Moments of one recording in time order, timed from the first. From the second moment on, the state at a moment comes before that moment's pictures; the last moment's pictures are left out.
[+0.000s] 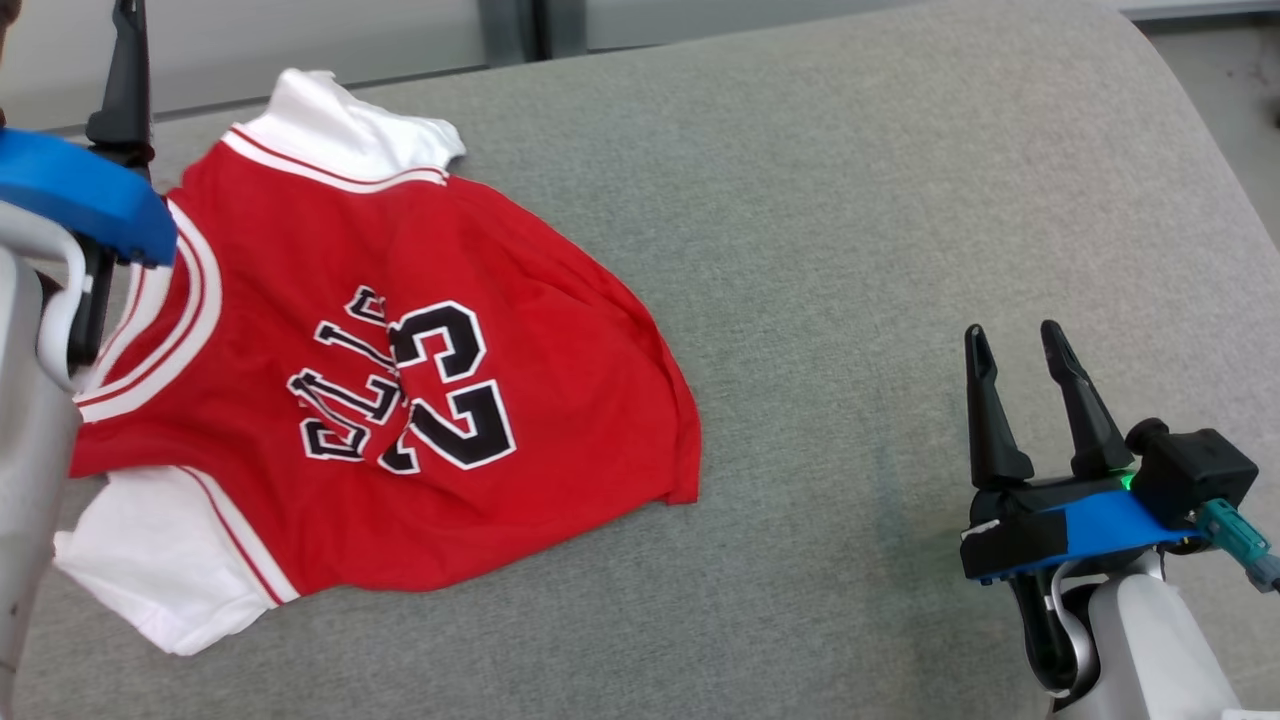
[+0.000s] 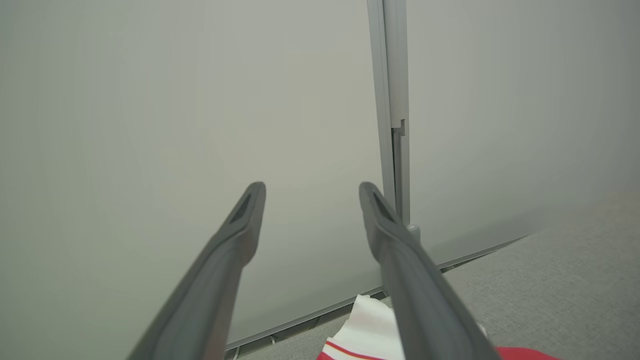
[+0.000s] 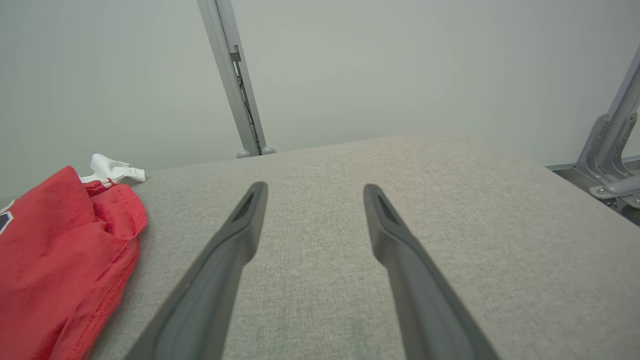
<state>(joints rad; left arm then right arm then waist) -0.96 0.50 -0.46 0.75 -0.45 -0.09 -0.26 -0.28 -0.05 0.00 0.26 0.22 0.13 -0.26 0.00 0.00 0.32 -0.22</state>
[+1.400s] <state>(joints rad) -0.18 0.31 -0.13 0.57 -0.34 -0.05 -0.25 -0.22 -0.05 0.01 0.29 0.18 0.13 -0.26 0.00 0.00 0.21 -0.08</state>
